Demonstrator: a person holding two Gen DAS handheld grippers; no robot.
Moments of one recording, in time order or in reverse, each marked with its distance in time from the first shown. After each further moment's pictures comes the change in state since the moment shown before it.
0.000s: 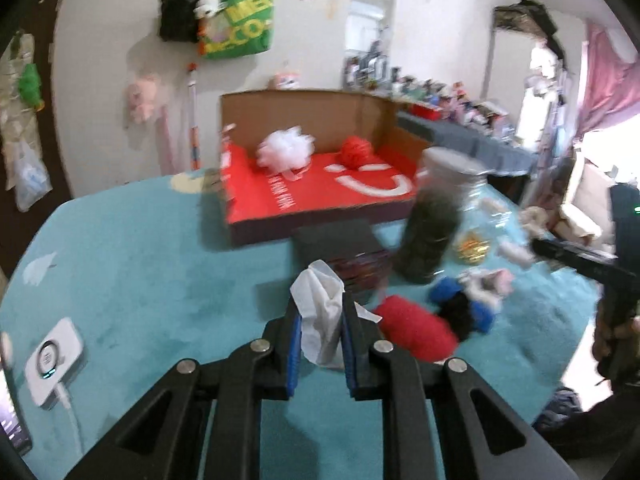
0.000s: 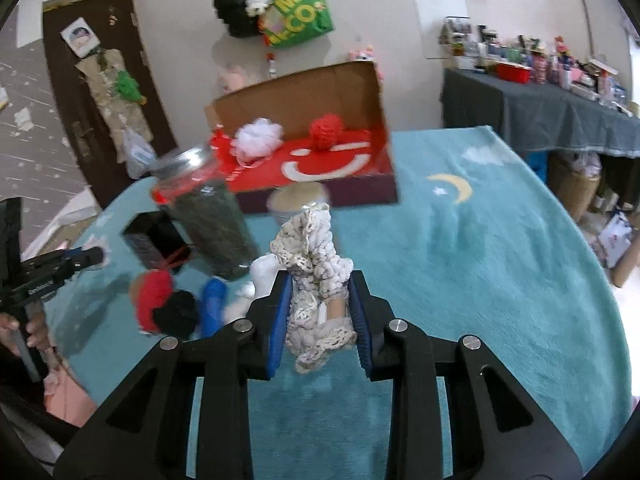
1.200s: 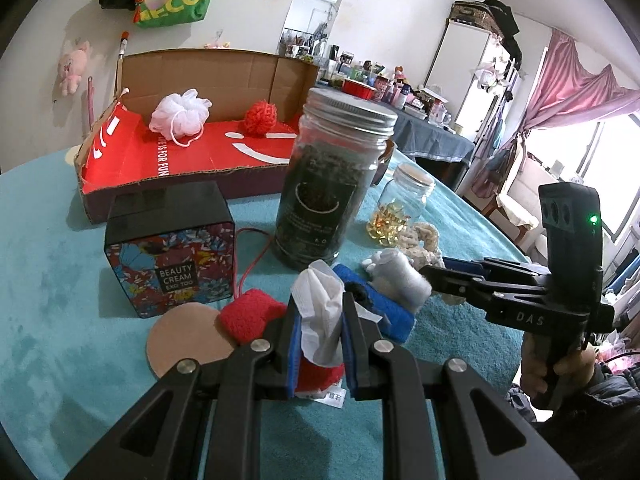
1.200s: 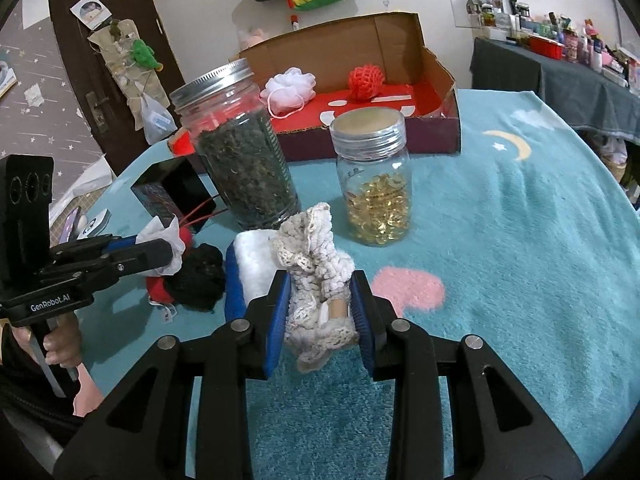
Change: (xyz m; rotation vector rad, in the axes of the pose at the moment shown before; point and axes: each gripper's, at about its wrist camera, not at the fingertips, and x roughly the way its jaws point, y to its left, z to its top) left arm 0.060 -0.049 -0.008 -0.022 0.090 -0.253; right arm 0.042 0.022 -0.022 -0.024 0.127 0.053
